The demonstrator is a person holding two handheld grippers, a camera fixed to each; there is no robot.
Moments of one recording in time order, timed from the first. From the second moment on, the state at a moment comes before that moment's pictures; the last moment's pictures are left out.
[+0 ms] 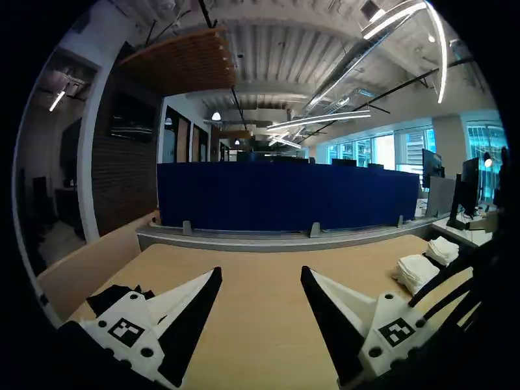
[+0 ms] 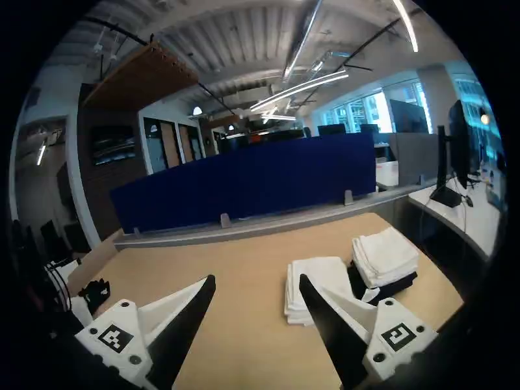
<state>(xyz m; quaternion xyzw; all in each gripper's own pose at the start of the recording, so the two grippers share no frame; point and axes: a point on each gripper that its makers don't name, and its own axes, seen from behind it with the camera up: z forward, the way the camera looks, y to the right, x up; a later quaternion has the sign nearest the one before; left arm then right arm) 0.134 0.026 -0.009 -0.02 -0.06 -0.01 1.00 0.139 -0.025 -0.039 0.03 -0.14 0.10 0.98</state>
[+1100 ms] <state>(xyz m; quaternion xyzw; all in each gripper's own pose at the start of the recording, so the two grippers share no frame) 0.024 -0.003 -0.003 0.00 0.00 0.00 1.00 0.126 0.000 0.010 -0.01 -0.12 0.12 0.99</state>
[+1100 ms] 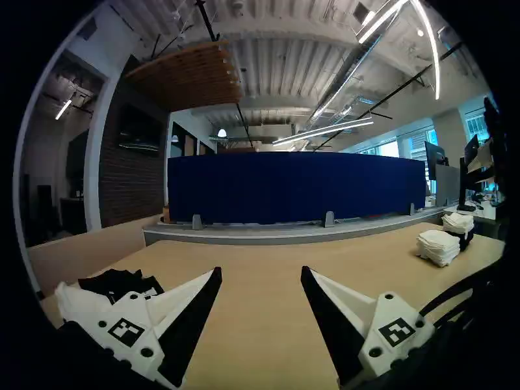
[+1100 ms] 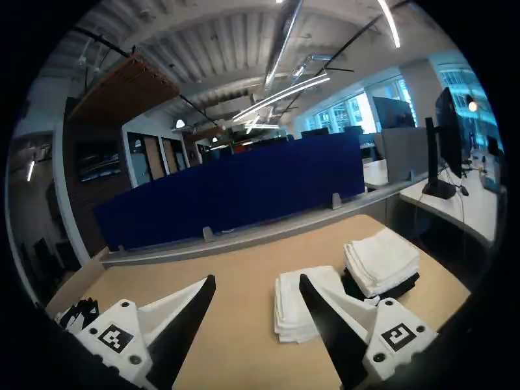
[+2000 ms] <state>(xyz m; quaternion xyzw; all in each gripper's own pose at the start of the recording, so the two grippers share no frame) 0.000 -0.011 0.002 0.00 0.00 0.00 1.00 0.119 -0.026 0.016 0.01 -0.13 0.12 0.98</state>
